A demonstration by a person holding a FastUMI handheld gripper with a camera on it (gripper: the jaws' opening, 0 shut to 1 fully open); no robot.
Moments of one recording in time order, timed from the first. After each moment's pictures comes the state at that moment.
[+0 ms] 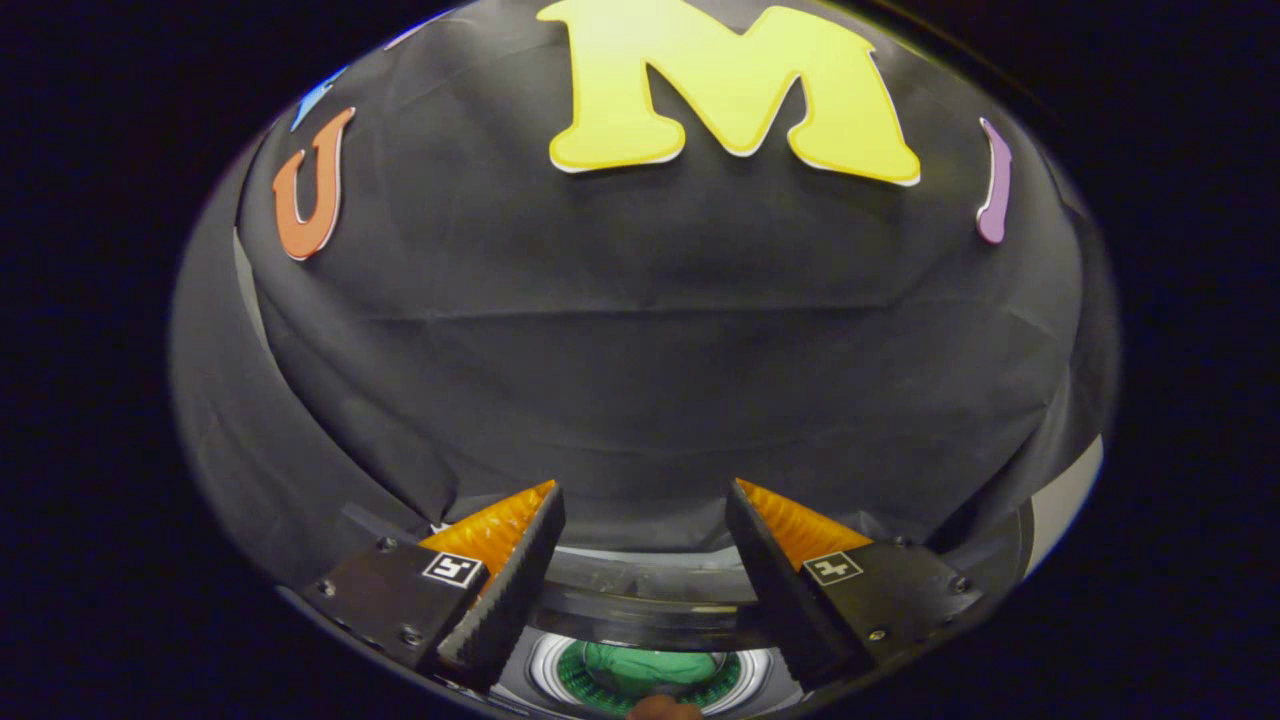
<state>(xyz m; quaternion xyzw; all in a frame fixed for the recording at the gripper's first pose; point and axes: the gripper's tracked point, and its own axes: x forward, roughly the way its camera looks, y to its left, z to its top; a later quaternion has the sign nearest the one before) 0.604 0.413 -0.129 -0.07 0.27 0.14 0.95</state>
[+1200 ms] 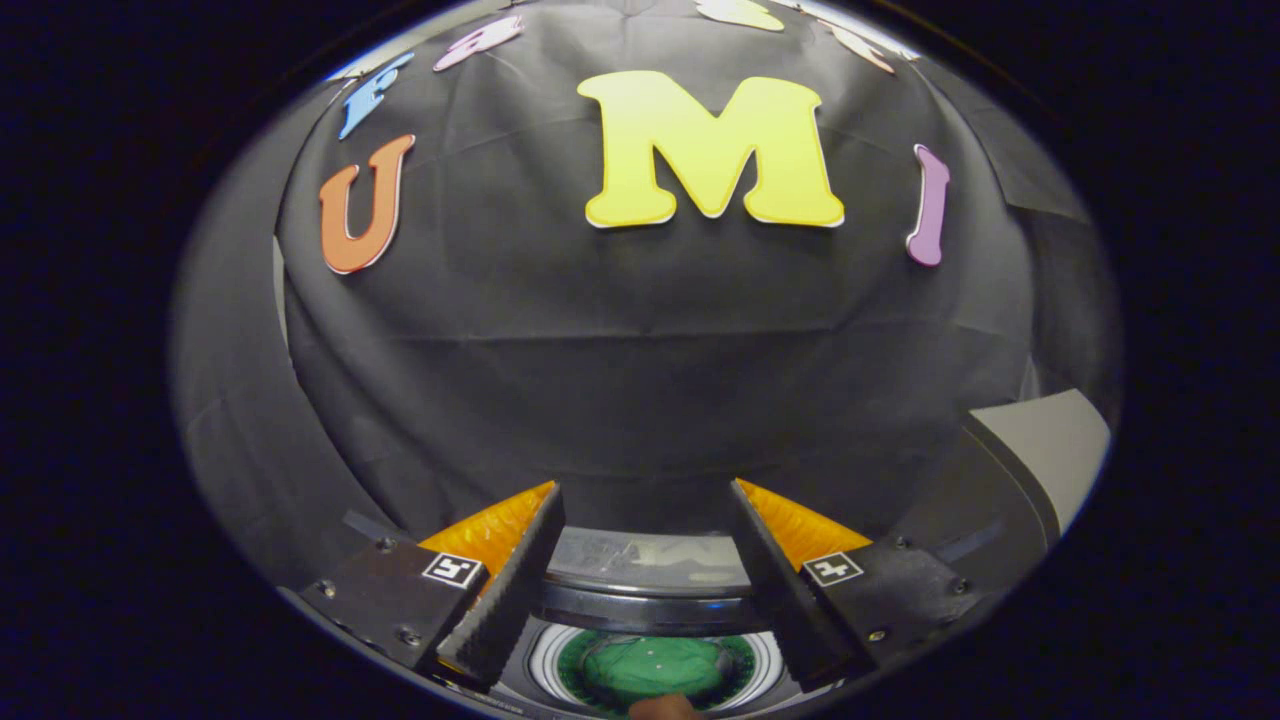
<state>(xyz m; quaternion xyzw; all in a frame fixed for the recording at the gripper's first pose) 0.557 0.402 -0.133 -0.06 0.17 0.13 0.98</state>
